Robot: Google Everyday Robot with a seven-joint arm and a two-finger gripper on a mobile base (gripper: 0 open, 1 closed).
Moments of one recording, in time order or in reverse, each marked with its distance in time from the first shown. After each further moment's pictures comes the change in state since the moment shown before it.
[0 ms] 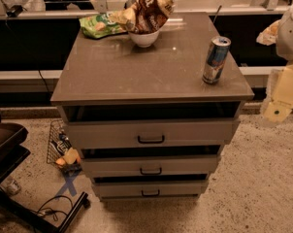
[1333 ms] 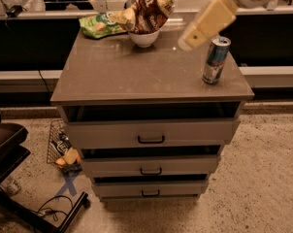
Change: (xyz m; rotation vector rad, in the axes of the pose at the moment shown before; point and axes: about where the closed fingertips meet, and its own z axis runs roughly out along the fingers) arm -0.148 -0.102 -0.033 0.288 -0.525 0.050
